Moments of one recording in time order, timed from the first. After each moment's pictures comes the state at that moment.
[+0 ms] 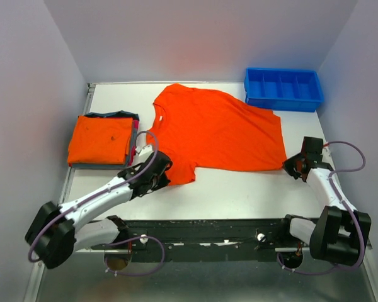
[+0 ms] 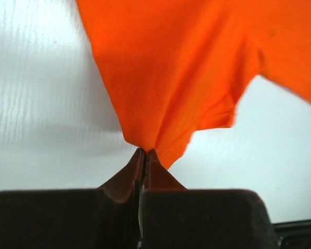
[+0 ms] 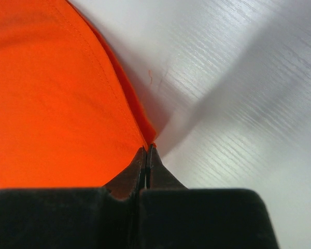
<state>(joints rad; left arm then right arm) -0.73 1.18 0.60 -0.42 -0.24 -1.04 -0.22 1.15 0.59 -0.39 0.06 0.83</state>
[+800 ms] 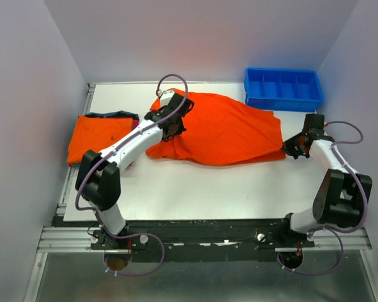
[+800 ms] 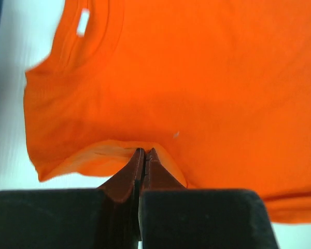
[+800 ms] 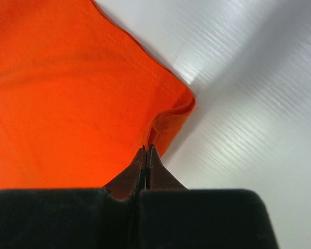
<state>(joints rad) -0.61 1.63 1.36 -0.63 -0.38 -0.74 -0.22 1.41 0.88 -0.47 -0.02 0.85</state>
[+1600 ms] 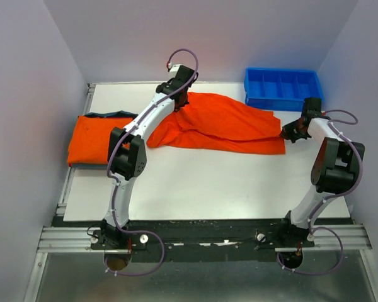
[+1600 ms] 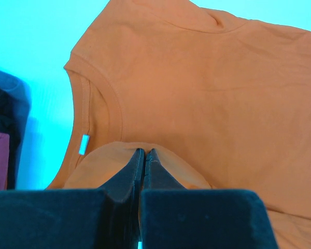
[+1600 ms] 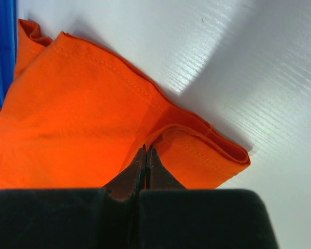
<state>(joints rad) -0.48 2.16 2.07 -0.73 -0.45 -0.48 -0.22 1.80 1.23 -0.49 -0.04 0.95</state>
